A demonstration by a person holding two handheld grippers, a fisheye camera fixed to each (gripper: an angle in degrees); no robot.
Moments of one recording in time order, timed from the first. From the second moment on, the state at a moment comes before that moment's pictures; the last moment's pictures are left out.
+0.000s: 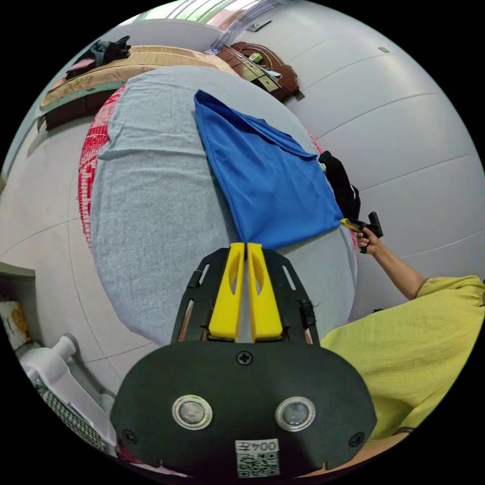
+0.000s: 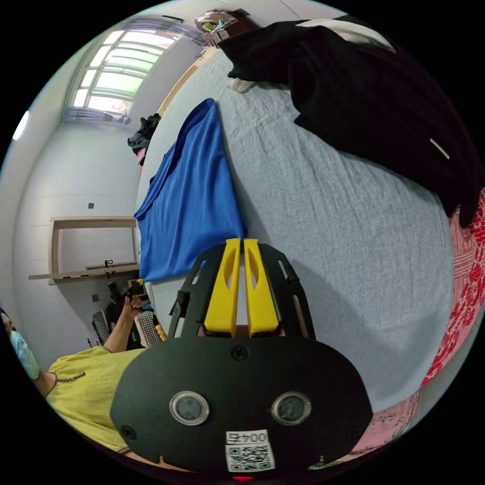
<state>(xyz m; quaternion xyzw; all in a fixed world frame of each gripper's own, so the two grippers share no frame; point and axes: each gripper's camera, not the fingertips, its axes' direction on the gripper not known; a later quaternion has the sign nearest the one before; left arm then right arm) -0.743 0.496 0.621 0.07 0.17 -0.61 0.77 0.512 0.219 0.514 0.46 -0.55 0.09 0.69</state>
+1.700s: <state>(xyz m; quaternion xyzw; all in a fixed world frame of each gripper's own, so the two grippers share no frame) -0.877 0.361 0.678 -0.12 0.16 -0.46 0.86 0.352 0.138 0.316 0.42 -0.35 -0.03 0.84</state>
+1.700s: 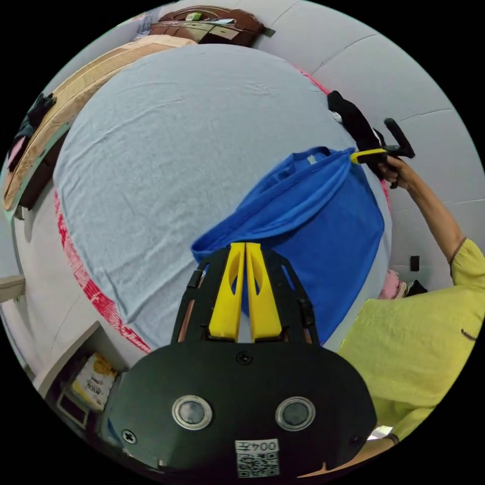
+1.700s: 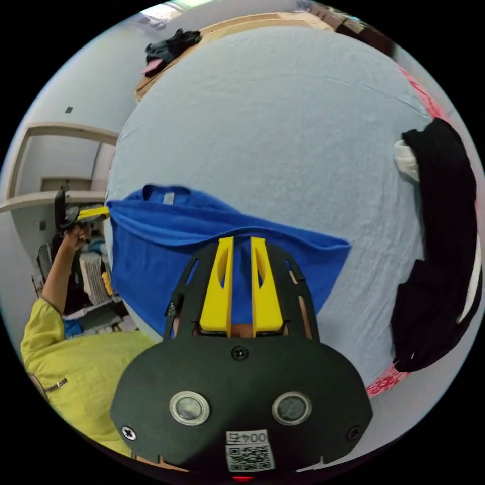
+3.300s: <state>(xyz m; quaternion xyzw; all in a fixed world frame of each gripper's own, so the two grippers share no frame) -0.528 0.208 0.705 -0.05 0.05 -0.86 0.51 -0.015 0.221 0.424 0.29 -0.46 0.33 0.77</state>
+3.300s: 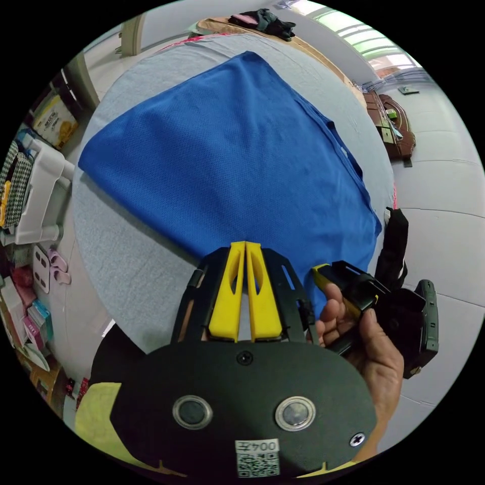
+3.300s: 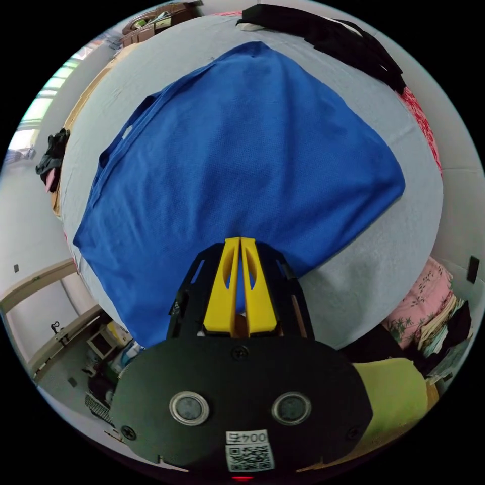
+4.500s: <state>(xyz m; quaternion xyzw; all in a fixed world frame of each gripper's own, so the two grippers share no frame) -0.551 0.161 0.730 -0.13 0.07 -0.80 0.58 -0.027 0.185 0.410 0.25 -0.42 0.34 0.80</state>
